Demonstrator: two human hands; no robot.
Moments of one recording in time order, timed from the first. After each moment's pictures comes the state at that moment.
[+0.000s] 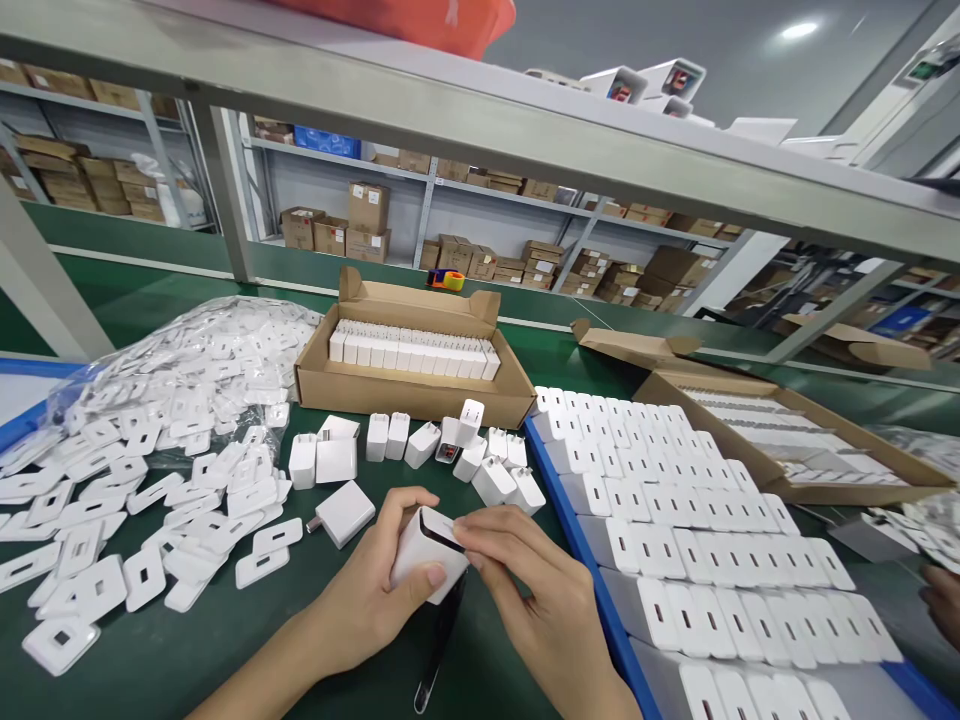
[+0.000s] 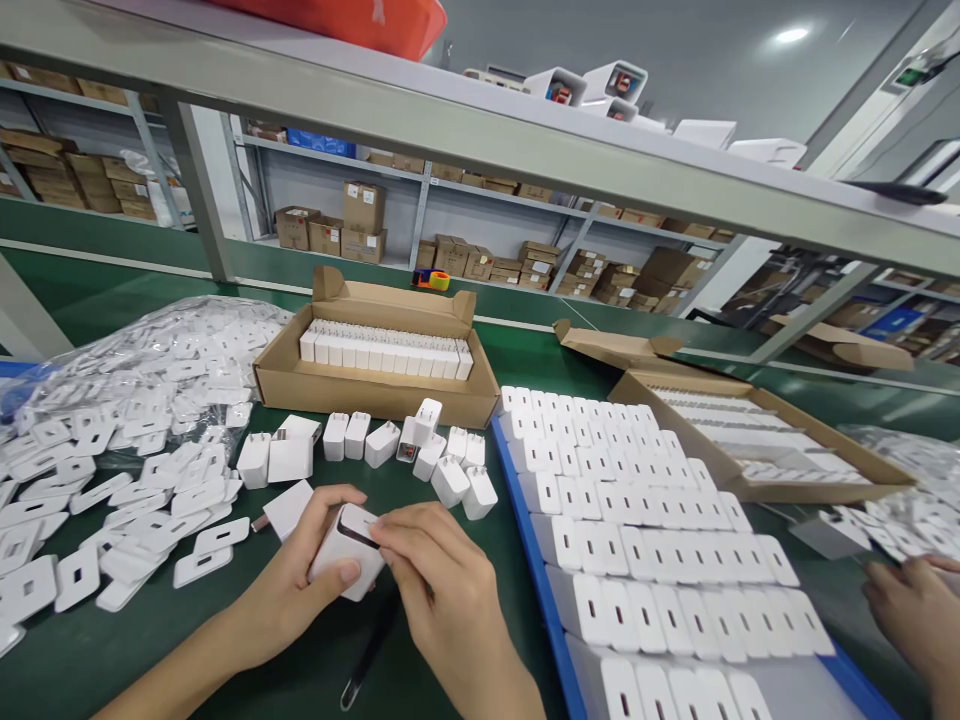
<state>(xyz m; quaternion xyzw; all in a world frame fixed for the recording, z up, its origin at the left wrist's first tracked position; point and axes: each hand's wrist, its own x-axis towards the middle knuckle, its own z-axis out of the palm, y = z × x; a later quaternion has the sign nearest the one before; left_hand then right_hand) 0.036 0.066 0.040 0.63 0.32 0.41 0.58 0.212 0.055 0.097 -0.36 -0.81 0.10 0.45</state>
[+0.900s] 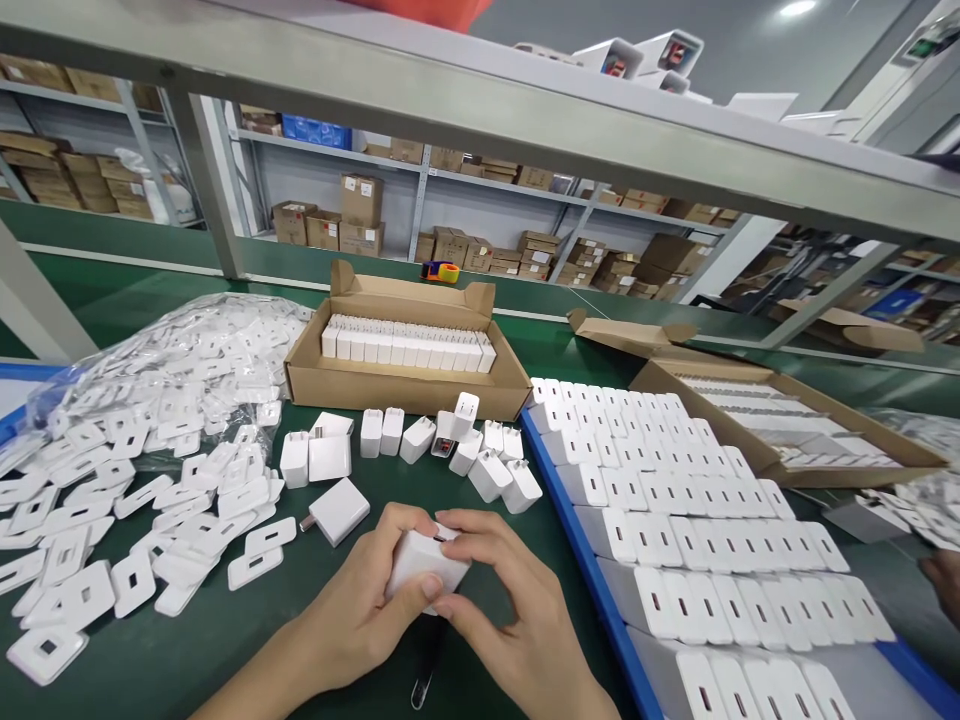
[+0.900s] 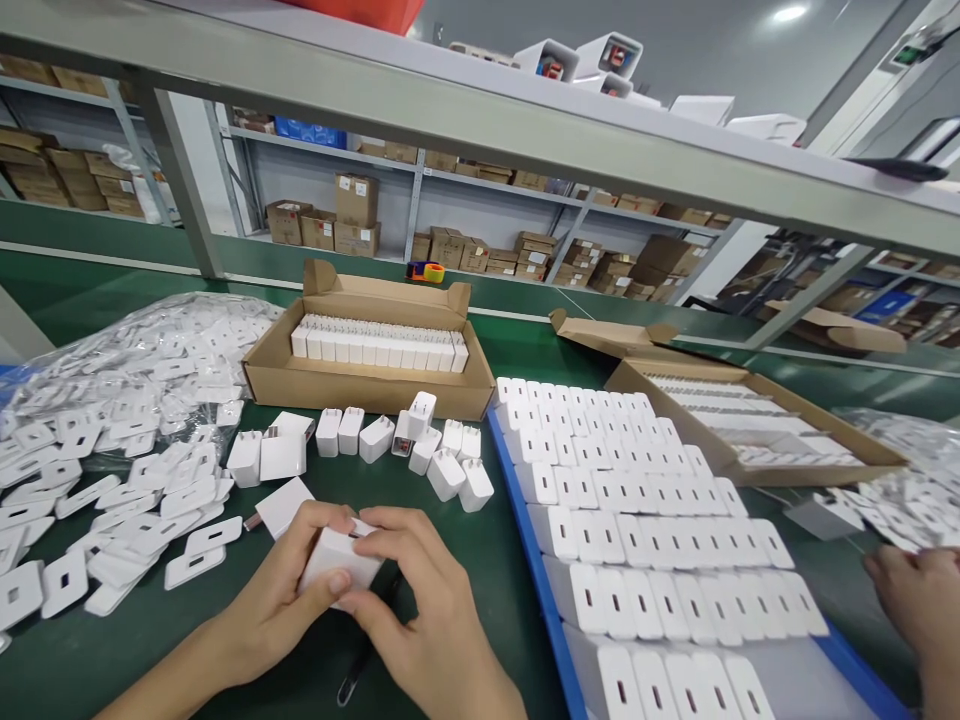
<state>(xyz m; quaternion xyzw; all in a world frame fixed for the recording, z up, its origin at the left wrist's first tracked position) 0.035 0.062 0.040 0.69 0.31 0.40 0.52 0.212 0.046 0.077 -0.38 -0.79 0.21 0.43</state>
